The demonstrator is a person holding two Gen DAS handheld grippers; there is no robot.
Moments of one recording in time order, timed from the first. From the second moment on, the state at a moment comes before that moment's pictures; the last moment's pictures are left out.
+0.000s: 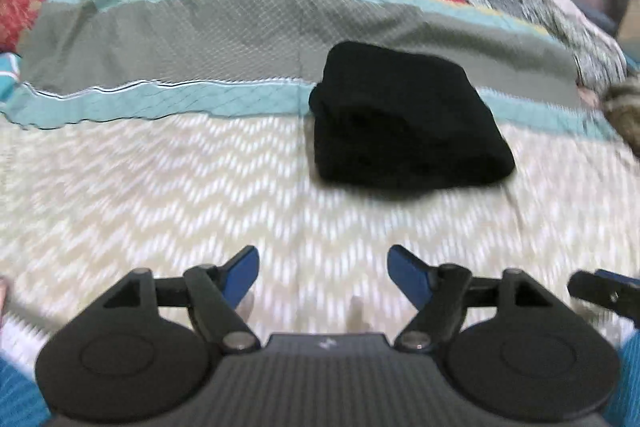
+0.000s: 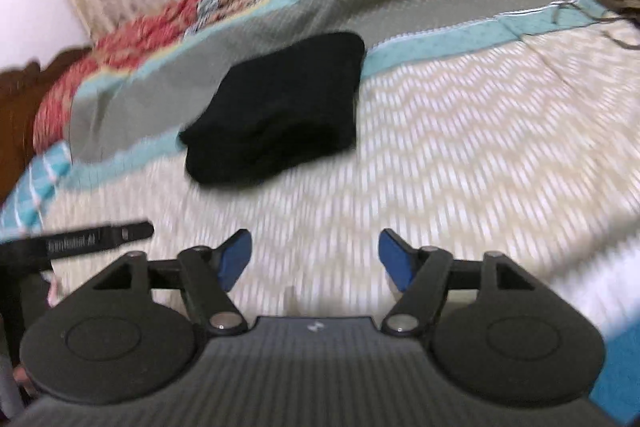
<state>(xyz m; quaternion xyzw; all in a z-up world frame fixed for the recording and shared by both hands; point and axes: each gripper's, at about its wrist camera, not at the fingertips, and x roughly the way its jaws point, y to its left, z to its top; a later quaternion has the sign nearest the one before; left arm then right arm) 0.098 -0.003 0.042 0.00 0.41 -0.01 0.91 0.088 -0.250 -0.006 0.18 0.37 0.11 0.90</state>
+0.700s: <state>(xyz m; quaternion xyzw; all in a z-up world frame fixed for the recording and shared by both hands) -0.030 -0.015 0.052 0.00 0.40 0.02 0.91 -0.032 -0.217 0.002 0.16 0.42 0.08 0.89</state>
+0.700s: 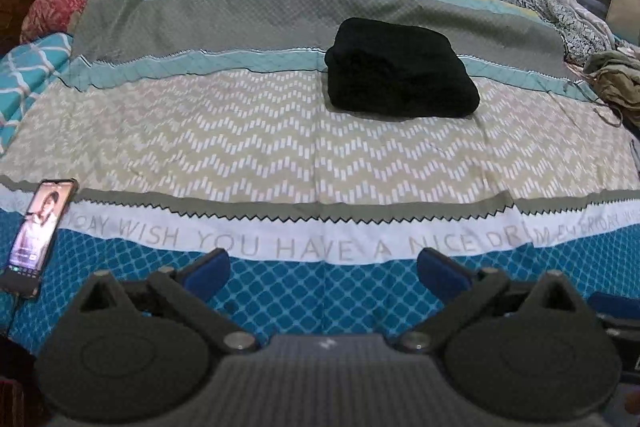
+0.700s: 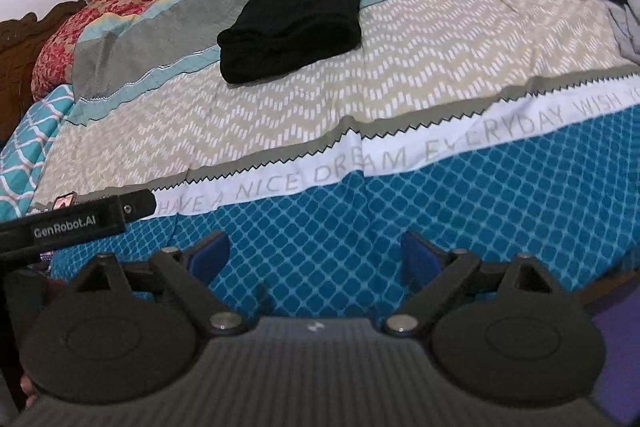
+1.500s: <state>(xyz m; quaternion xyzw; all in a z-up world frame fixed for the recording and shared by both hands) -0.057 -0.037 0.066 0.05 0.39 0.02 0.92 -0.055 -0.215 0.012 0.16 0.43 0.10 0.88</state>
